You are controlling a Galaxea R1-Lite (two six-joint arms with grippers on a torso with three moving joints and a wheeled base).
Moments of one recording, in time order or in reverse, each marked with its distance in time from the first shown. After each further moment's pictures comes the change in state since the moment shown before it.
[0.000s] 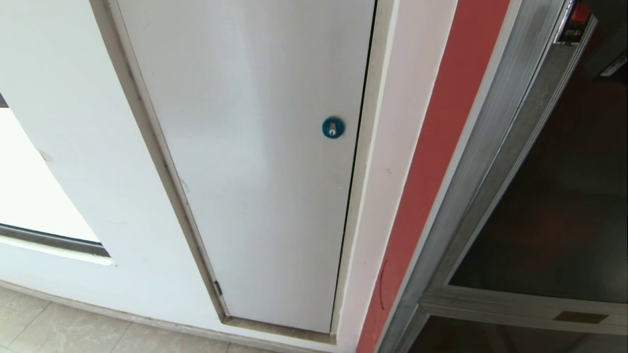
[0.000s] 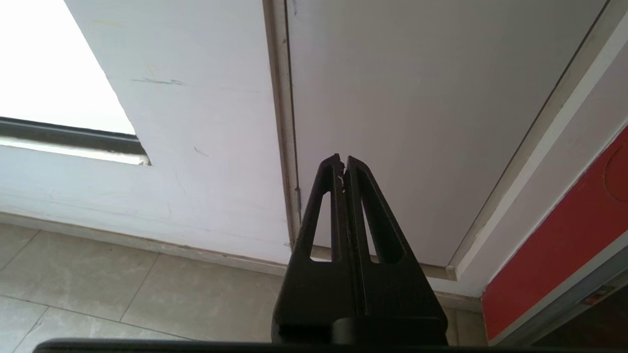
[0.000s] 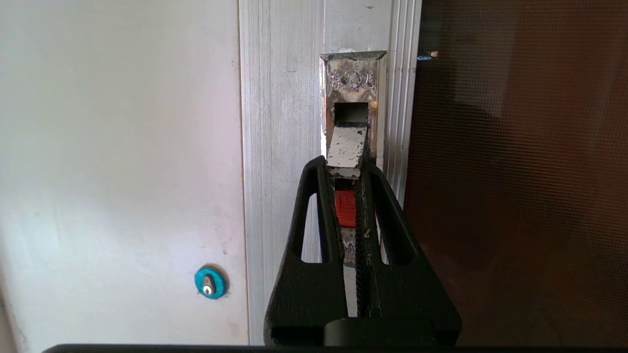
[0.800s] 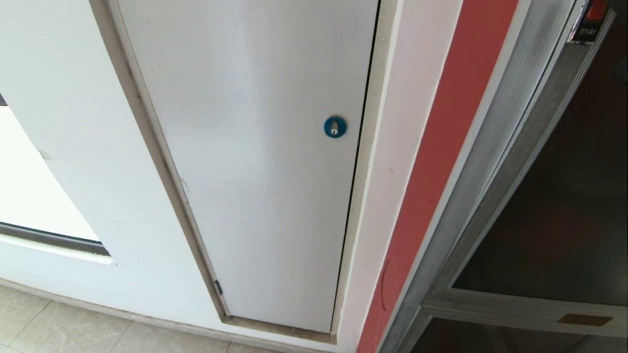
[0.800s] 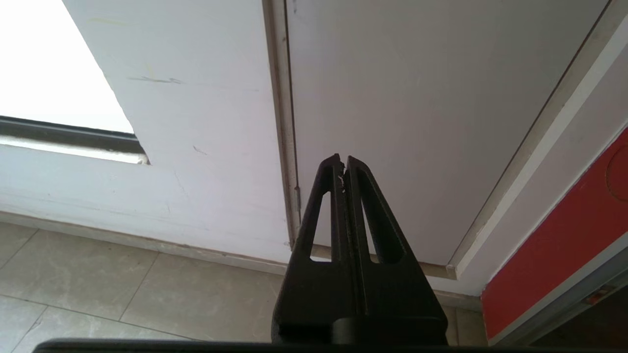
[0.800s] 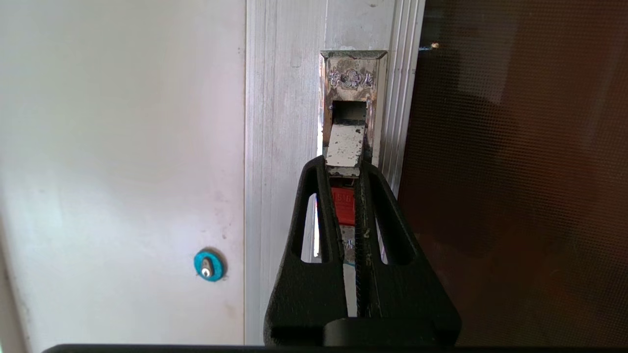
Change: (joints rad) left arm 0.000 0.000 0.000 0.000 0.000 0.000; right arm 0.007 -0.086 -0.003 0.120 0.005 -0.020
